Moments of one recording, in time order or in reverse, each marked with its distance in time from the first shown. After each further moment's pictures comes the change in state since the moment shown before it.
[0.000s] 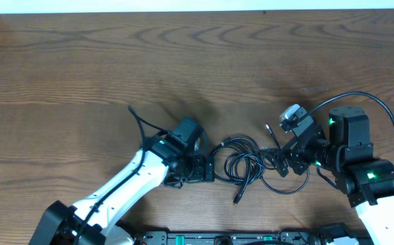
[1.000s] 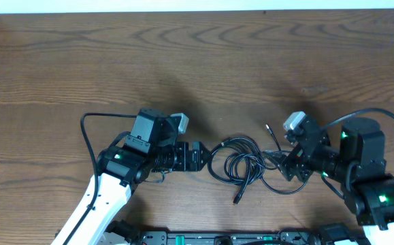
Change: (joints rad) left arm 0.222 -0.317 0.000 0.043 0.208 0.262; right arm 0.000 -0.125 0.000 0.016 -0.053 -0.048
